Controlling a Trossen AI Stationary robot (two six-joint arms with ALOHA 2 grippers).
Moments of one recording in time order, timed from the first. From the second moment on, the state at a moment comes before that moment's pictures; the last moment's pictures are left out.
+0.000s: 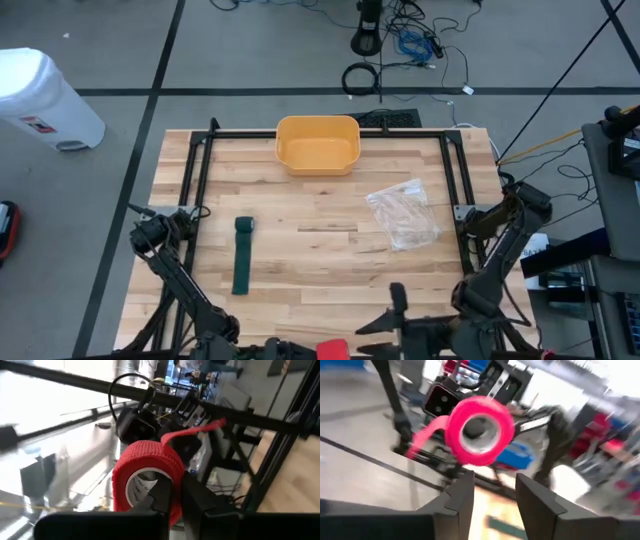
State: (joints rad) left arm -0.90 1.99 1.59 0.73 -0.89 1.60; right arm 0.93 1.66 1.44 0.14 0.84 -0.26
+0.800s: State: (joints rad) left arm -0.86 1.99 1.59 0.75 -0.89 0.48; right arm 1.01 1.74 1.44 0.43 0.89 -1.44
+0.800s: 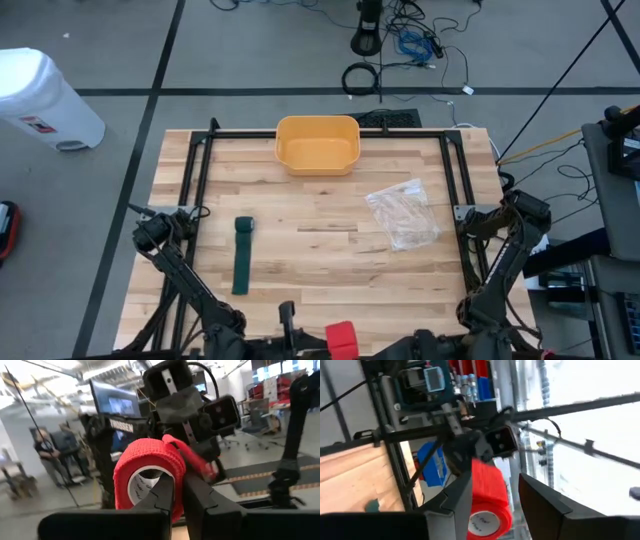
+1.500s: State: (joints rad) left arm -0.85 1.99 1.59 0.67 -0.86 0.32; right arm 0.94 1.81 1.44 0.48 0.81 -1.56
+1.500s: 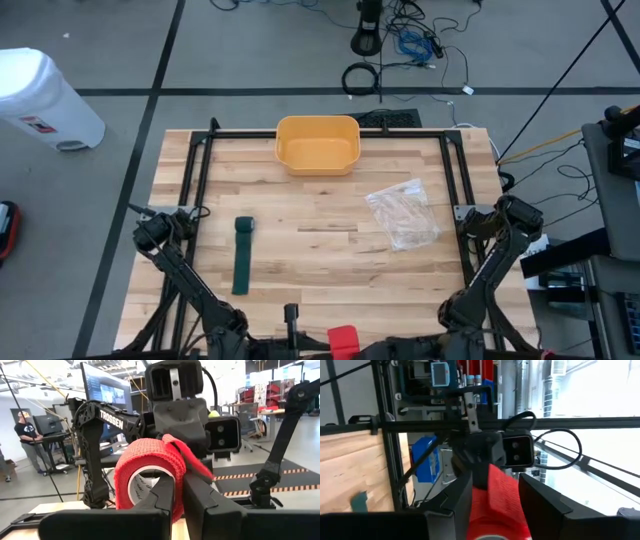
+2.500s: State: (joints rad) left arm -0.85 1.99 1.59 0.62 -0.86 0.32; right arm 0.94 1.81 1.44 0.55 0.82 -1.56
